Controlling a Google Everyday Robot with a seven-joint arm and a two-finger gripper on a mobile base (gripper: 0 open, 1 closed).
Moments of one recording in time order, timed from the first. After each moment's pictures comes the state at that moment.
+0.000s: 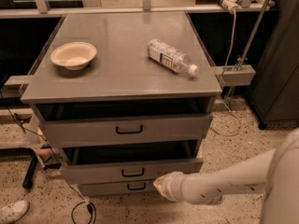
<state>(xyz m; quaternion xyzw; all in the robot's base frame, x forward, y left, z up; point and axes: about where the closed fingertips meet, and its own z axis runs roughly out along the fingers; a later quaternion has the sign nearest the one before) 0.474 -0.043 0.440 -0.36 0.87 0.13 0.30</state>
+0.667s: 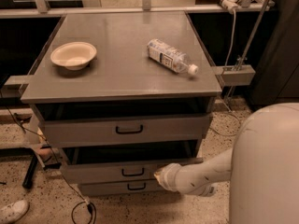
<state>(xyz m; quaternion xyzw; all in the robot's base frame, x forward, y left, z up) 0.520 -0.046 0.428 -0.35 0.88 0.09 0.32</state>
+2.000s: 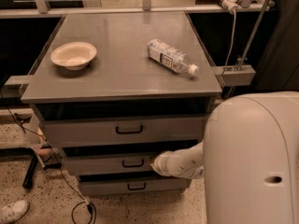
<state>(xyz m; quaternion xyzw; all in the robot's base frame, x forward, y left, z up) 0.580 -0.027 0.429 -0.38 0.86 0.07 0.33</state>
